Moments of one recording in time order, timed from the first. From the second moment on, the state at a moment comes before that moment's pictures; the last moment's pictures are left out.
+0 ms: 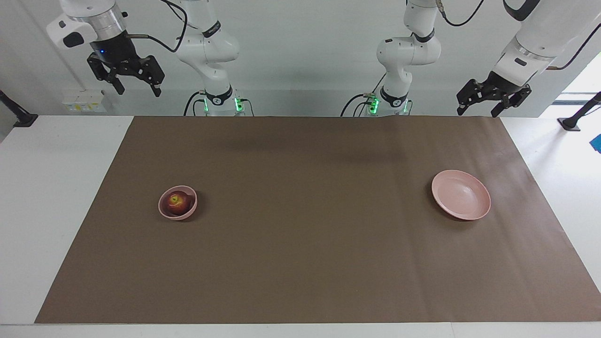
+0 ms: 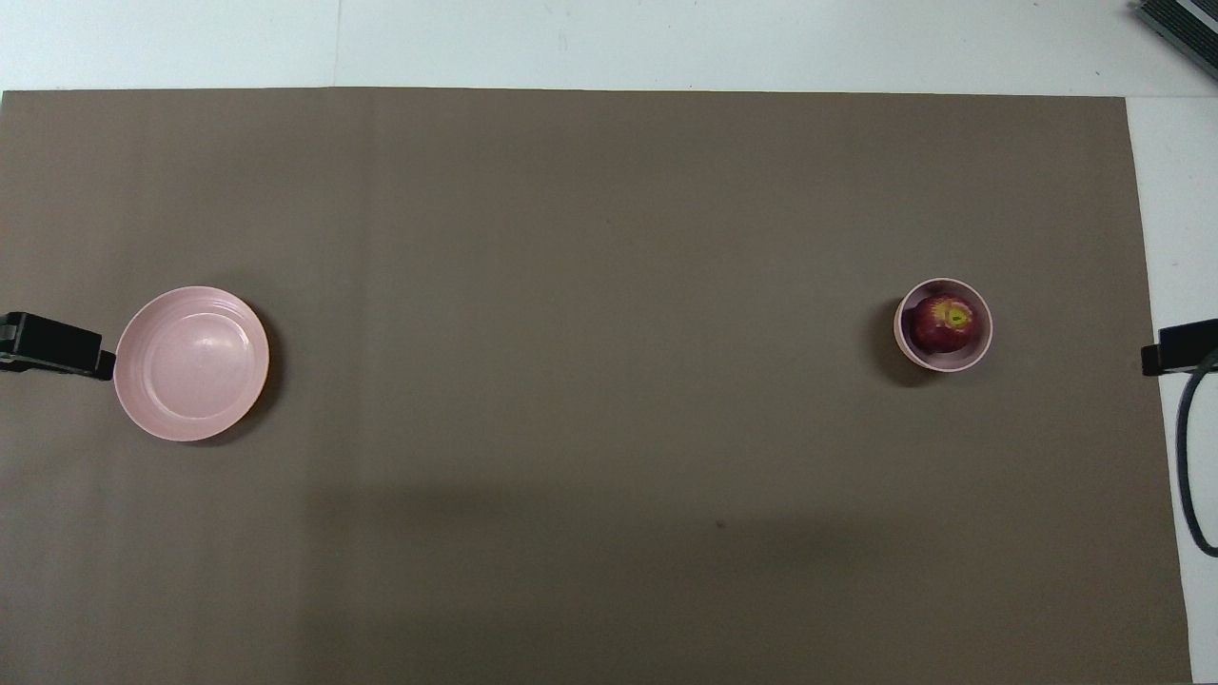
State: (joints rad) left arm -0.02 -0.05 0.00 -1.56 -0.04 1.42 0.07; right arm 0.06 -0.13 -0.11 -1.55 -0.02 1.38 0.03
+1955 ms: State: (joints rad) left arm -0.02 -0.05 0.00 -1.56 -0.04 1.42 0.07; right arm 0.06 -0.13 -0.11 -1.58 -0.03 1.47 -0.07
